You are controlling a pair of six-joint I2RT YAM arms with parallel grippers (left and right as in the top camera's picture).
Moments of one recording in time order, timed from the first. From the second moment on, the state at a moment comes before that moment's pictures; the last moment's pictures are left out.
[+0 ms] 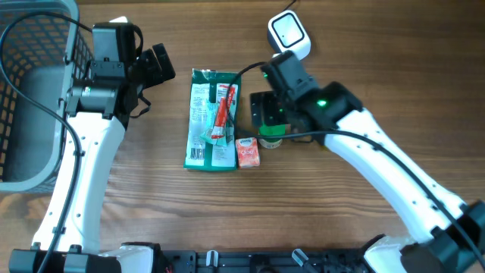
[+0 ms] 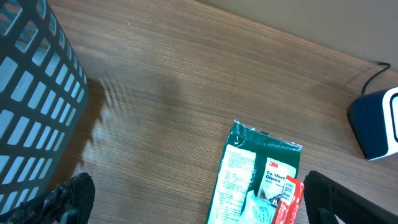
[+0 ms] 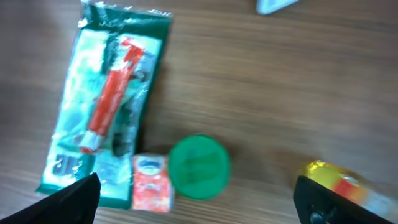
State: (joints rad) left arm -0.08 1.46 1.38 -0.73 -0.14 -0.36; right arm 0.60 1.58 1.45 -0.94 0.15 0.44
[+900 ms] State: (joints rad) left arm -0.08 1.46 1.38 -0.73 -0.14 -0.36; right arm 0.31 1.58 1.45 -1.22 0.19 0.49
